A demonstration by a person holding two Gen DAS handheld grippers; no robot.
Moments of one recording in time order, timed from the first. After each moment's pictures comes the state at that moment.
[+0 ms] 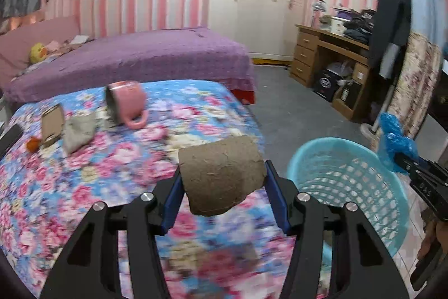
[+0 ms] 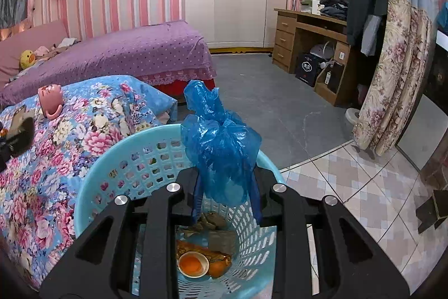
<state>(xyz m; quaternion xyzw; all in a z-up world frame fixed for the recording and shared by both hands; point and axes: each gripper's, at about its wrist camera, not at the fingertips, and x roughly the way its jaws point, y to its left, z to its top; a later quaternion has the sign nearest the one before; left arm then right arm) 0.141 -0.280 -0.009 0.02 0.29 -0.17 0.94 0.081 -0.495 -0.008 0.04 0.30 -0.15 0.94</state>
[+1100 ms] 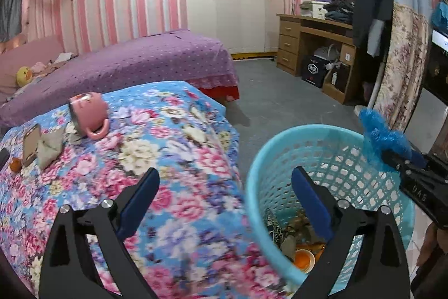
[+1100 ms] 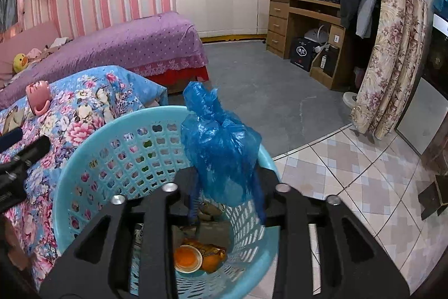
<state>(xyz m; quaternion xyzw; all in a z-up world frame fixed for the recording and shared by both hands) 0.146 -0.331 -0.026 0.06 0.29 -0.19 0.94 0.090 -0.509 -0.030 0.05 0.32 -0.16 0.93</state>
